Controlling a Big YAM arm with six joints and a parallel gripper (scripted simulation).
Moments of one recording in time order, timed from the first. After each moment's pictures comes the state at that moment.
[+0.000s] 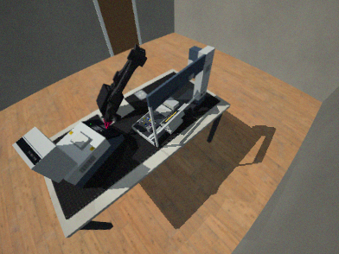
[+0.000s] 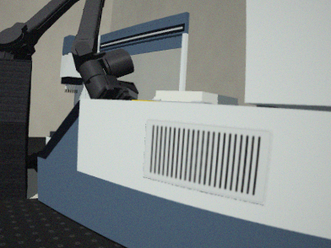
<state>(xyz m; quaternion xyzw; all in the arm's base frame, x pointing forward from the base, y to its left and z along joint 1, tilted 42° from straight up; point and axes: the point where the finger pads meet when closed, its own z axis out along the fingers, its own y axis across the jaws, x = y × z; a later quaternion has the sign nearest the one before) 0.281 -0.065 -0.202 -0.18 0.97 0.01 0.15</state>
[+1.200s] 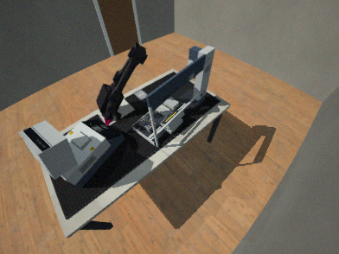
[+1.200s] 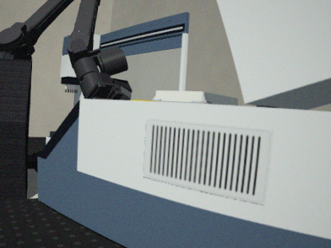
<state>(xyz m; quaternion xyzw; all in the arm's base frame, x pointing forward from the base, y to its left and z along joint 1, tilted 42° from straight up) 0.262 -0.060 -0.192 -0.18 0.97 0.02 0.14</state>
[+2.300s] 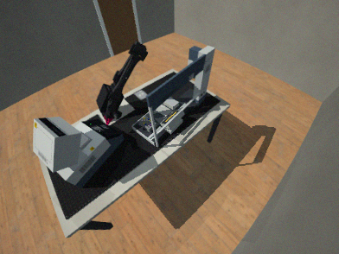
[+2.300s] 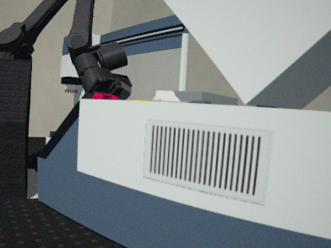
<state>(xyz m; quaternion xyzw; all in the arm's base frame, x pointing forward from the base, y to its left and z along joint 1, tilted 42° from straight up) 0.266 -0.064 -0.177 -0.18 0.97 0.02 0.15</state>
